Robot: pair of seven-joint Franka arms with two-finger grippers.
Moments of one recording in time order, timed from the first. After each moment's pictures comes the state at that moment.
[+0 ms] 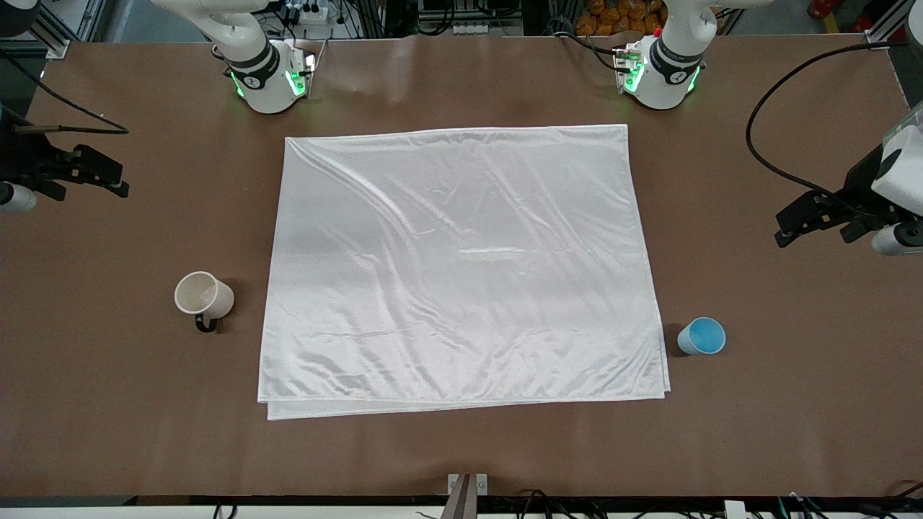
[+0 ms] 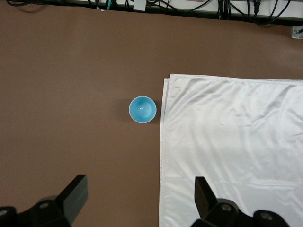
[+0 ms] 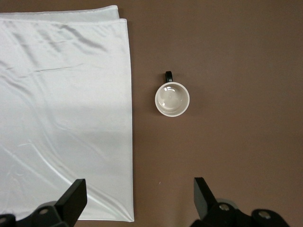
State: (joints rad) left arm -0.13 0.11 0.03 -1.48 0.00 1.73 -0.16; right arm -0.02 0.00 0.01 -1.58 0.02 1.54 -0.04
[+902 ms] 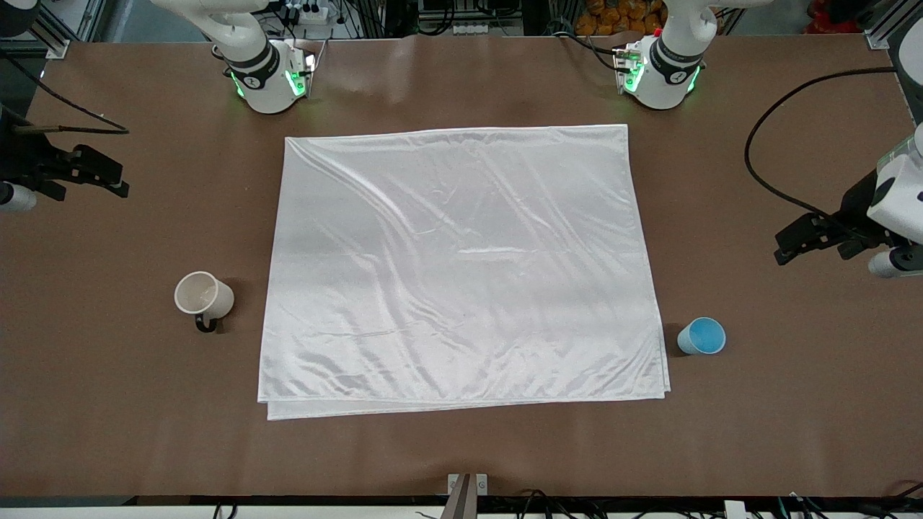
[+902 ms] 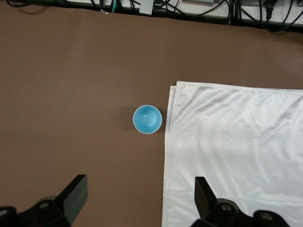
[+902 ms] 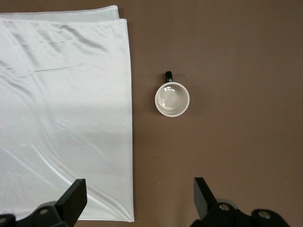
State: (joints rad) left arm -0.10 0.17 0.04 -1.50 0.00 1.81 -0.15; right arm -0.02 0.00 0.01 -1.58 0.02 1.54 -0.04
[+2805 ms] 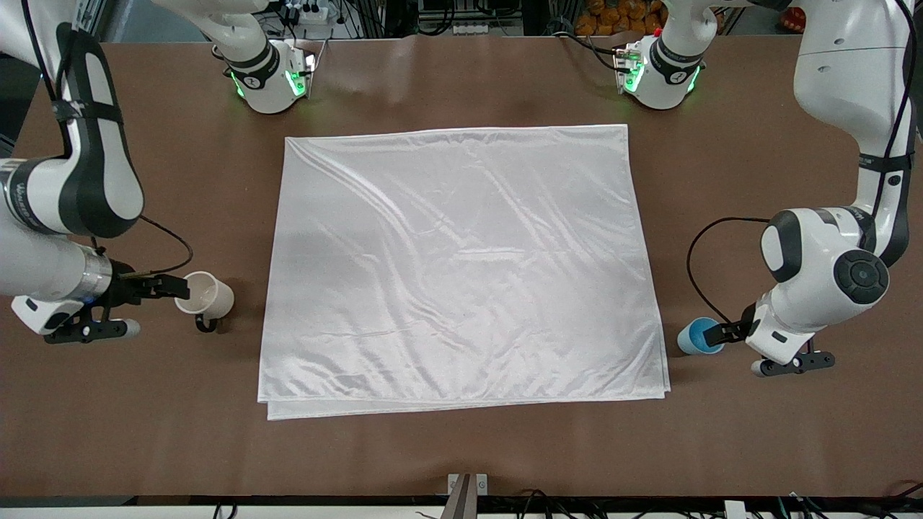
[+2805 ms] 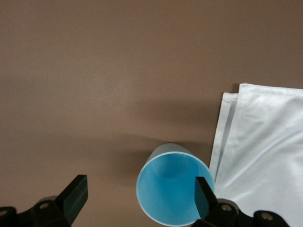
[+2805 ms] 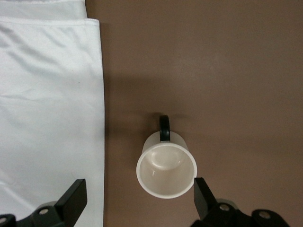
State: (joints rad) left arm -0.05 0.58 0.04 -1.66 -0.01 2.32 -0.14; right arm -0.06 0.42 0.01 -1.62 0.02 1.95 -0.16
